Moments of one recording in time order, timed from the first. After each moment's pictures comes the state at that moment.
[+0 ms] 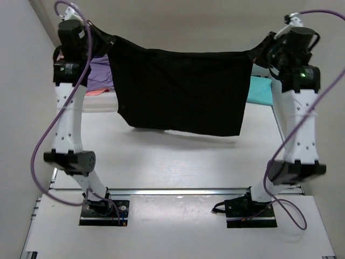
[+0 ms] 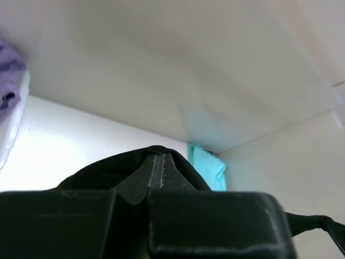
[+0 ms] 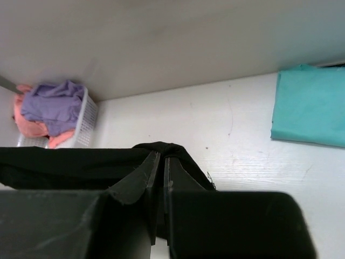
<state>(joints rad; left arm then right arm) -0.07 1.68 2.28 -0.68 0.11 -0.70 -0.02 1.54 2.11 -0.79 -0.24 0.39</state>
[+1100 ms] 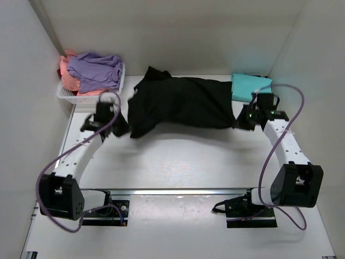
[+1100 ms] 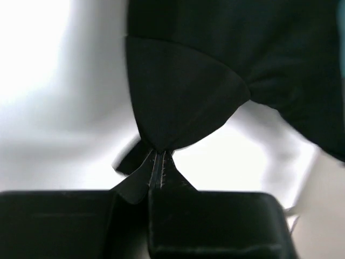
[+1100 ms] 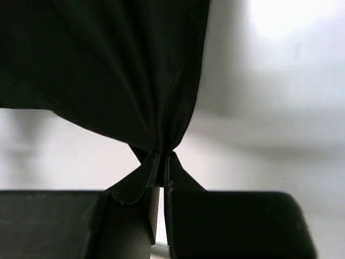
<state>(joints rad) -0.16 1.23 1.03 -0.52 0.19 -0.70 -0.04 1.35 1.14 -0.65 -0.32 0.34</state>
